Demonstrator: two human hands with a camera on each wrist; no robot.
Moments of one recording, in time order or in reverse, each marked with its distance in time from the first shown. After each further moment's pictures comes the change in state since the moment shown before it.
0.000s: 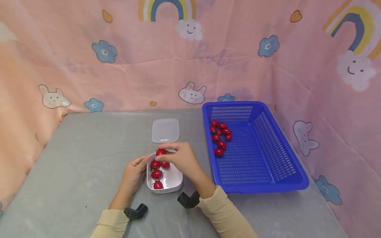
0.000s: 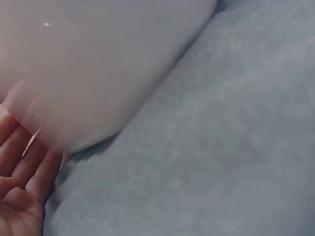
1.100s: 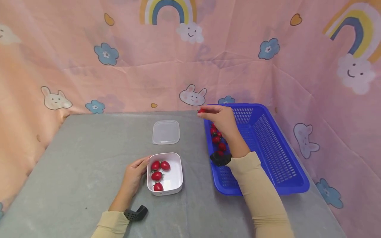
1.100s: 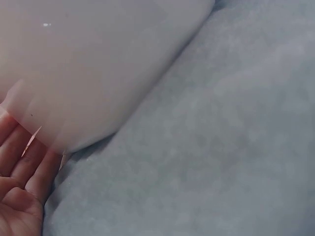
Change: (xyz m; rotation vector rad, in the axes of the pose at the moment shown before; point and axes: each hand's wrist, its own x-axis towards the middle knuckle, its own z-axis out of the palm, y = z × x) left_hand -0.002 0.003 0.002 -0.010 0.008 -0.001; right_hand 0.052 -0.028 -0.136 -0.110 0.232 0.090
